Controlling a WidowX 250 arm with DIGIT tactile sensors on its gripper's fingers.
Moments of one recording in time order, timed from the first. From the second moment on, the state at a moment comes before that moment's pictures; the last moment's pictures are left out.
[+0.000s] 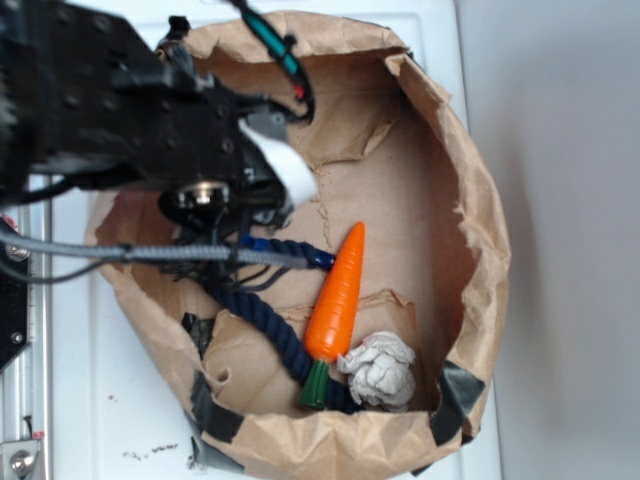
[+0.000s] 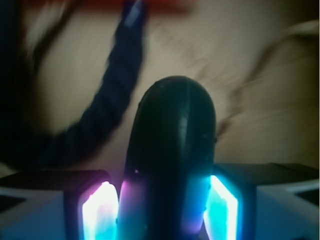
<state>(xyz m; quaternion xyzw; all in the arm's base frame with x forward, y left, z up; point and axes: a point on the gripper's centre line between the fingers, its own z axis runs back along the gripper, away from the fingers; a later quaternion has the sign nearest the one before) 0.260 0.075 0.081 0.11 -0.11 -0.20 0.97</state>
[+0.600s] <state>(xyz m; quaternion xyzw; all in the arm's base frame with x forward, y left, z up) 0.251 0.003 0.145 0.10 -0.01 -0.03 0.99</state>
